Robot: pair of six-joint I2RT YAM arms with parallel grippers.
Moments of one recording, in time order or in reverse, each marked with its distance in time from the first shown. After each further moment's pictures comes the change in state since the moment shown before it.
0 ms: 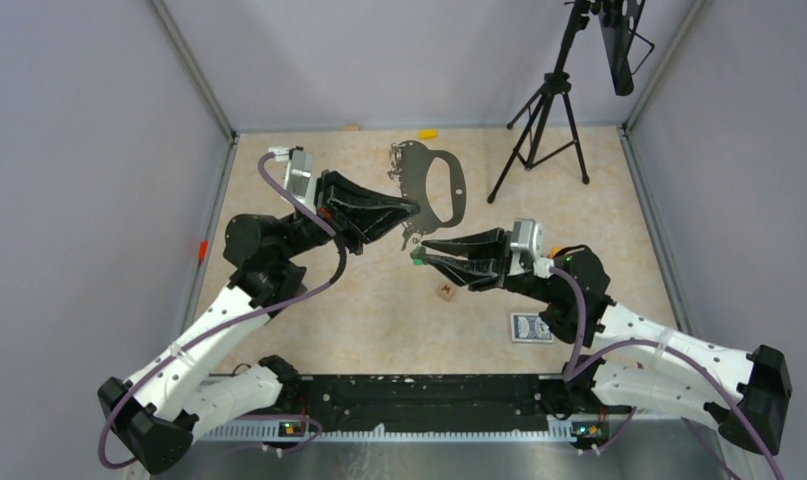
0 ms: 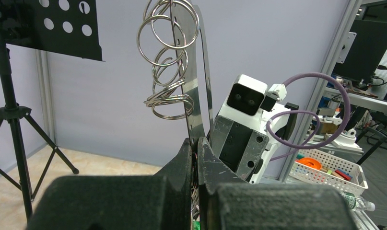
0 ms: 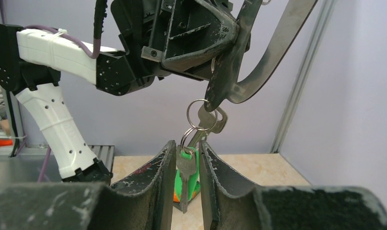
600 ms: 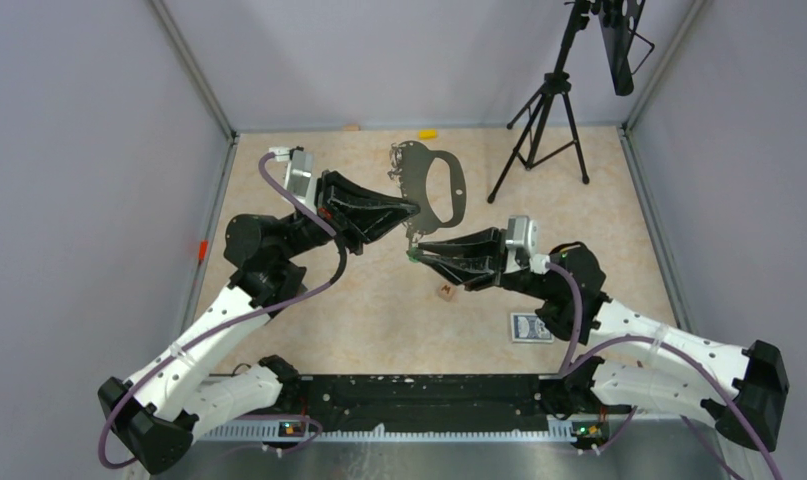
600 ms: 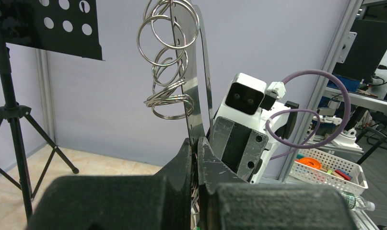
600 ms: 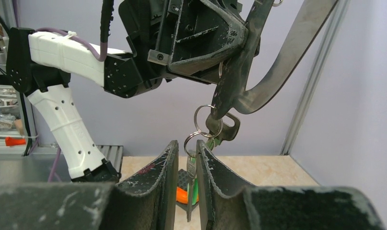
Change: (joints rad) left arm 0.000 0.000 -0.003 0.001 0.000 0.000; right arm 0.000 0.036 0.020 0.009 -0.038 0.035
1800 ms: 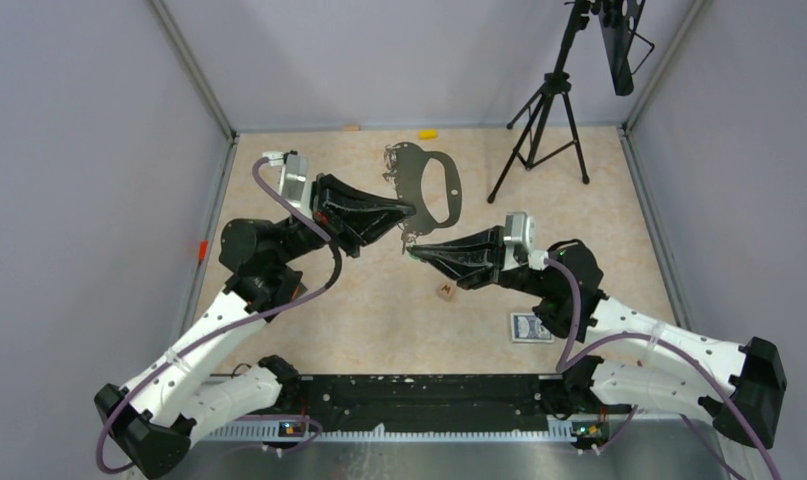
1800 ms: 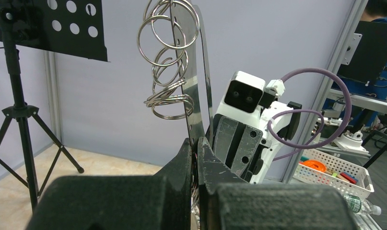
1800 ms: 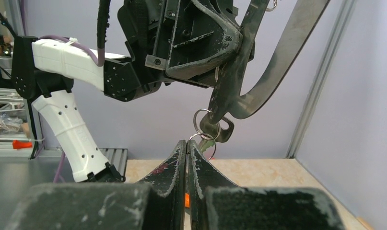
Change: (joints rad) left arm 0.000 -0.032 -0.013 -0.024 -0.019 0.017; right arm 0.000 0.027 0.018 0.021 -0.014 0.024
